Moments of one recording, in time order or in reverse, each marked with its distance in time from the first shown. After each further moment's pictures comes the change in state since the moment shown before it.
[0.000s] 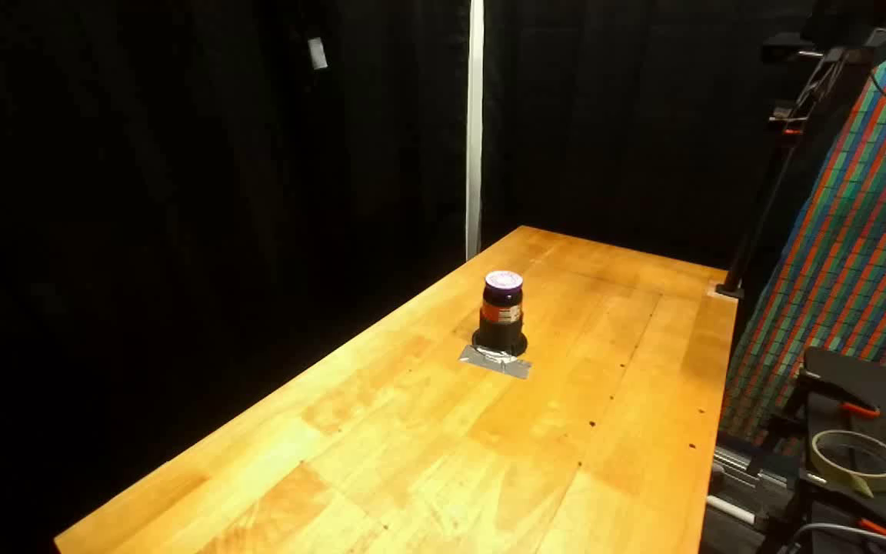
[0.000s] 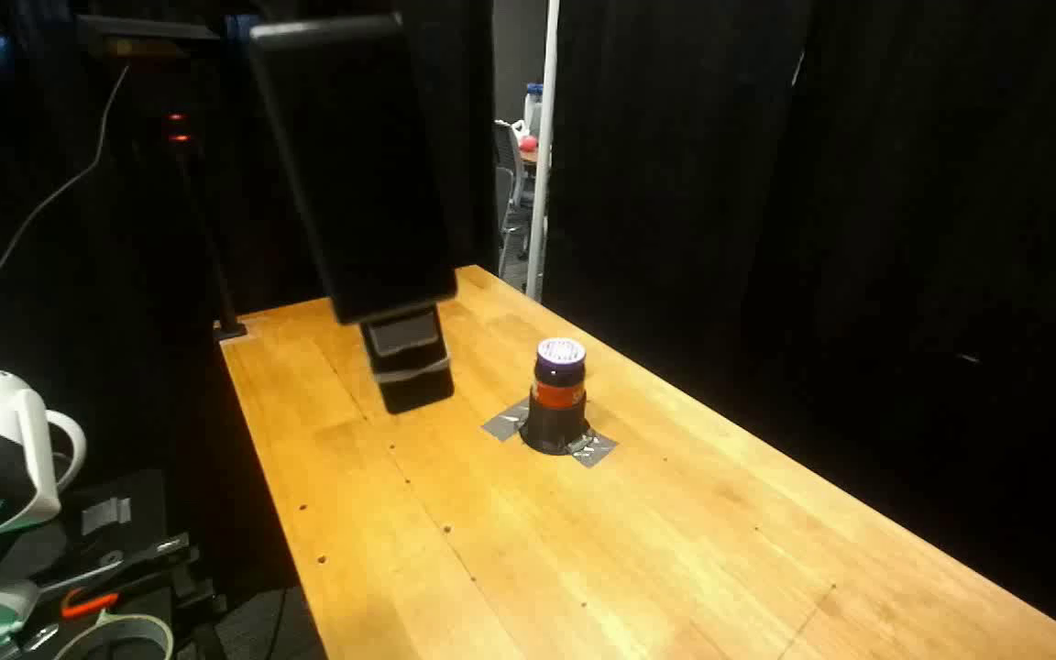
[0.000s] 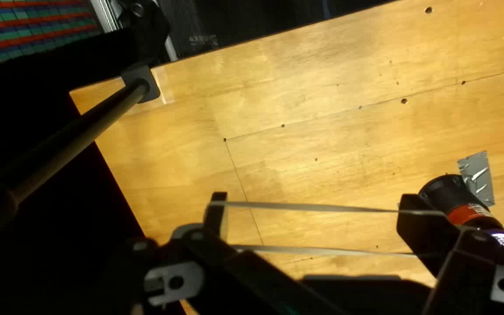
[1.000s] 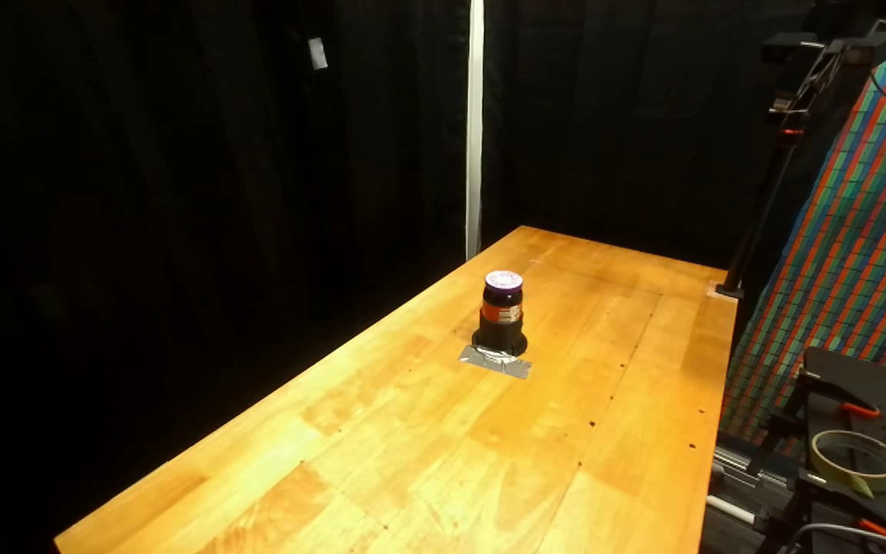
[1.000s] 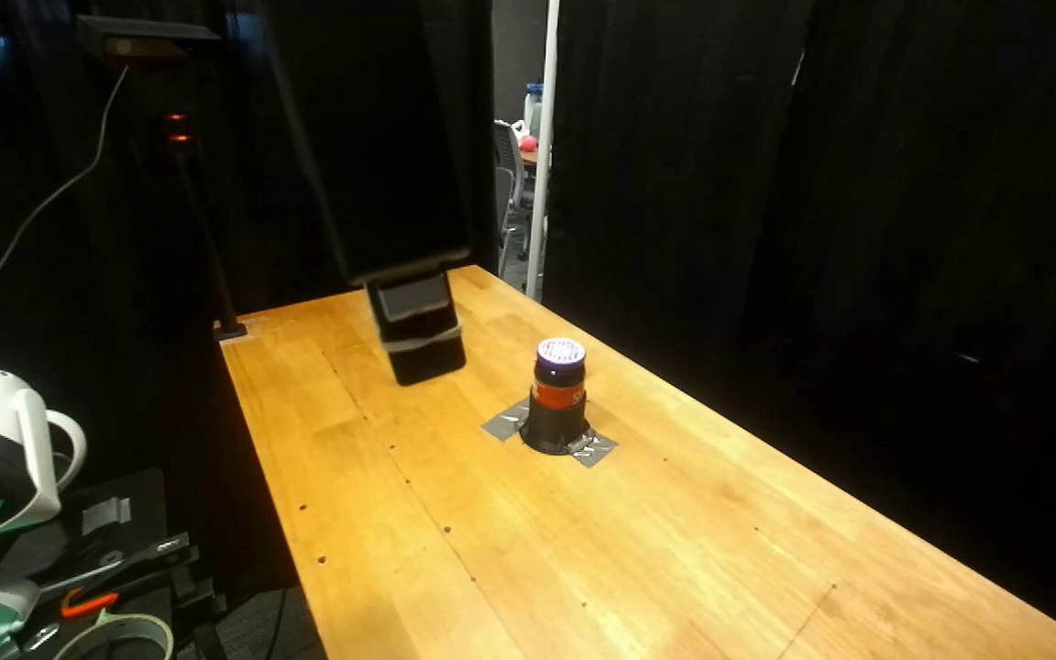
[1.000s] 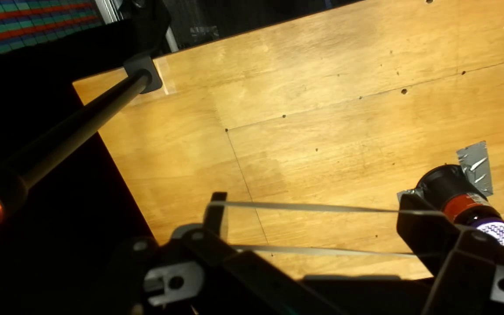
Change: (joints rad) arm 0.000 -0.006 0.000 0.015 0.000 0.001 0.000
